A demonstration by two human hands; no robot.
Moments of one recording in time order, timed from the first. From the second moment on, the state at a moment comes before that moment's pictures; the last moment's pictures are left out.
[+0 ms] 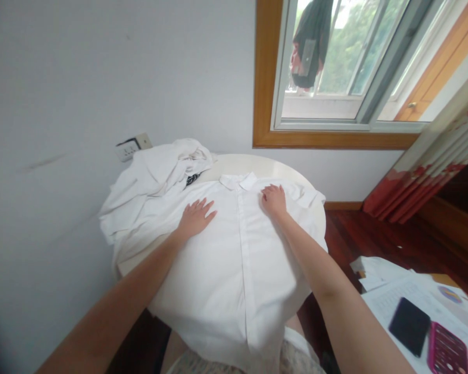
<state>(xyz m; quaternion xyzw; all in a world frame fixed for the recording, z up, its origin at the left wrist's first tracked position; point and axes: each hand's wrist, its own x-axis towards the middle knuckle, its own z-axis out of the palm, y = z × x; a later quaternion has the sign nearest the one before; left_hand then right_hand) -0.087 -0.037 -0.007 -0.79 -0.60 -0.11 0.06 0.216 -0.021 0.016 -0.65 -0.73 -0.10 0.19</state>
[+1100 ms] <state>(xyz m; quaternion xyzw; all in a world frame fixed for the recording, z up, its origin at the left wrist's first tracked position) -0.011 0.001 -0.006 -0.81 -0.57 -0.11 0.01 0.131 -0.077 0.001 -0.59 -0.80 -0.01 0.10</state>
